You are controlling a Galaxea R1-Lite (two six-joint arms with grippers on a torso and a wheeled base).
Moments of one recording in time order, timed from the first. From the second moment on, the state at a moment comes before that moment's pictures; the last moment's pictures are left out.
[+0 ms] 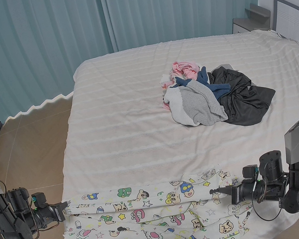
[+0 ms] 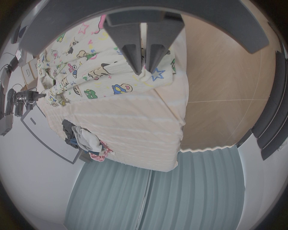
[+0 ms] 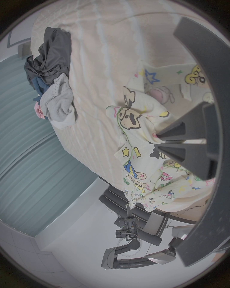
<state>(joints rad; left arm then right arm) 0.28 2.18 -0.28 -1.27 -0.48 0.11 0.41 2.29 -0.26 -1.53 0.26 0.35</state>
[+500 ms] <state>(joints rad) 0.30 2.21 -0.19 -1.28 -0.50 0.20 0.41 2.30 -0.16 -1.53 0.29 0.32</state>
